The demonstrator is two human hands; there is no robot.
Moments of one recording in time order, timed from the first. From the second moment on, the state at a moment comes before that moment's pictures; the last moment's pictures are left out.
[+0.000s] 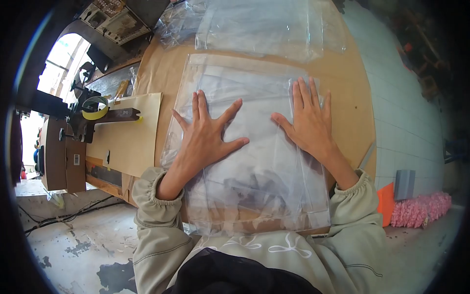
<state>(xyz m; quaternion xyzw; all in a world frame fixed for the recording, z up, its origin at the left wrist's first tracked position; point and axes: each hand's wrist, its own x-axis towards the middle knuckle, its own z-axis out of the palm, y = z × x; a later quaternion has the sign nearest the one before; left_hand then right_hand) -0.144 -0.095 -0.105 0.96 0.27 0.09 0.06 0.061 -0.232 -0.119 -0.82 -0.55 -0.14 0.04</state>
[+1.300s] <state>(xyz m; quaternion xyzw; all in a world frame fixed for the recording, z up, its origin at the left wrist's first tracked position) -0.127 -0.063 -0.100 0.94 0.23 0.25 -0.02 0.081 -0.187 -0.091 -0.72 -0.61 -0.19 0.26</state>
